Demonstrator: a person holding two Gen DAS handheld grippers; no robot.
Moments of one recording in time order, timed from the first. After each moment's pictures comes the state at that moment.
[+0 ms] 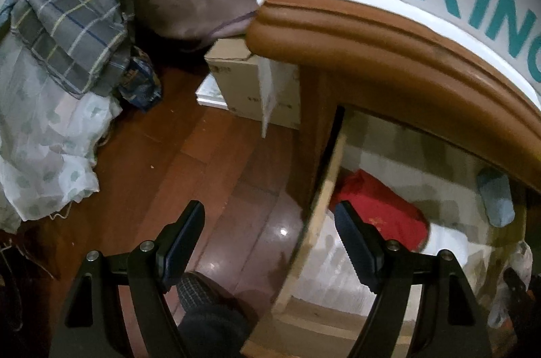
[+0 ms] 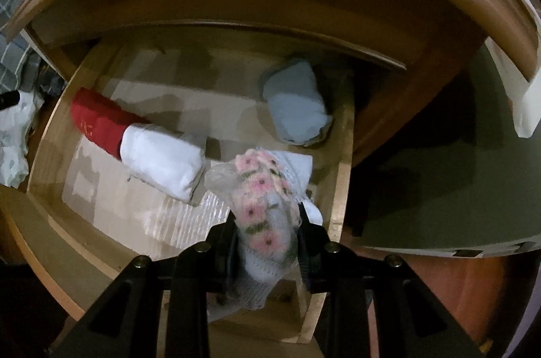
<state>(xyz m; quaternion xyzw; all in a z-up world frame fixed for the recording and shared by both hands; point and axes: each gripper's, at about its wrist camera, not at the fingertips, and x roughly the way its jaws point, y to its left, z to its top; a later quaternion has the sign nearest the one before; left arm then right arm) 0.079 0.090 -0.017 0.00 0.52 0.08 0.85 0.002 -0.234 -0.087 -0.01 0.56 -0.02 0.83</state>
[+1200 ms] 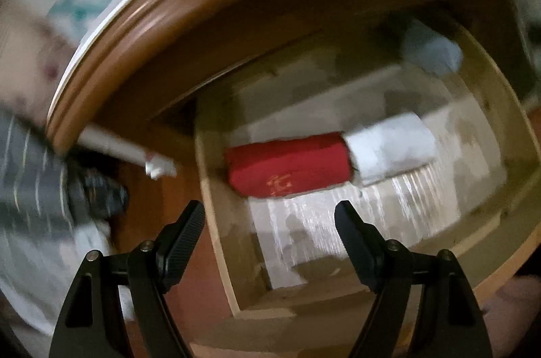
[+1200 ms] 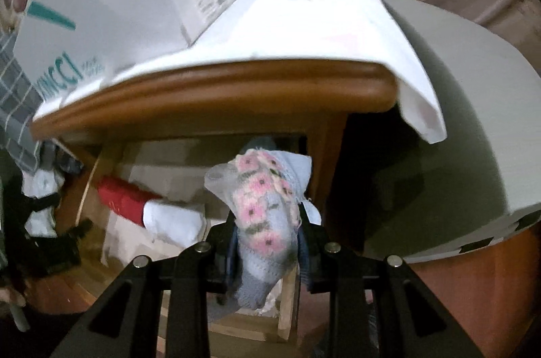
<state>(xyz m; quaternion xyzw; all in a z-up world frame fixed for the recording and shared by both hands) 0.043 -0.039 -0.051 0.31 0.50 -0.12 0.80 -0.024 -0.283 -0.017 0.10 0.45 -0.05 0.89</state>
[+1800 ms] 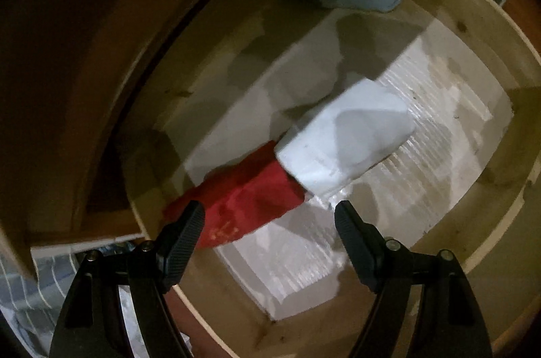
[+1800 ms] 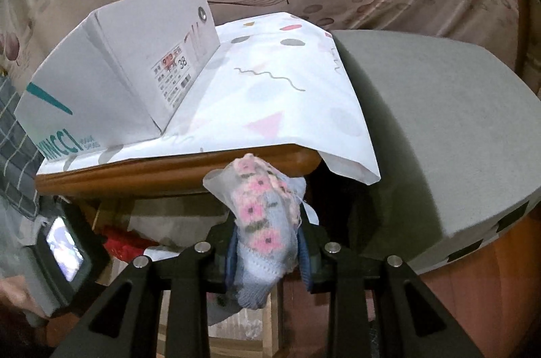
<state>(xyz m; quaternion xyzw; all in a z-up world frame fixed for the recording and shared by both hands) 0.060 -0.095 -0.111 0.44 0.51 -0.21 0.71 -0.040 -0.314 0.015 0.13 0.37 -0.09 0.91</state>
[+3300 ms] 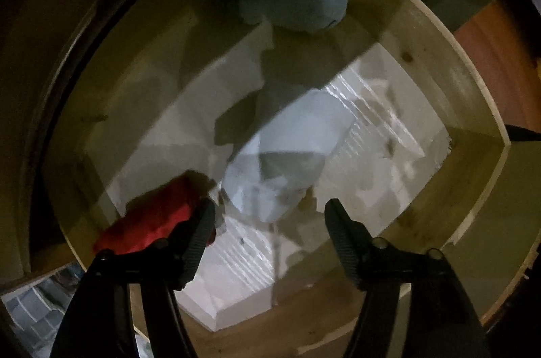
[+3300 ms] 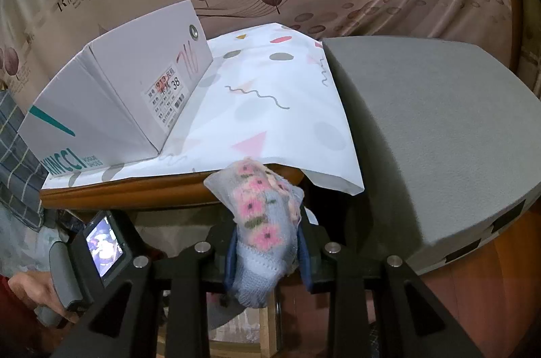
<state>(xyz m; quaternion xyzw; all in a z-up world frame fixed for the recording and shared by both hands) 0.065 -0.147 -0.115 0.37 0.59 -0.30 0.65 -0.044 -0.323 0.022 0.14 0.36 -0.10 0.92</state>
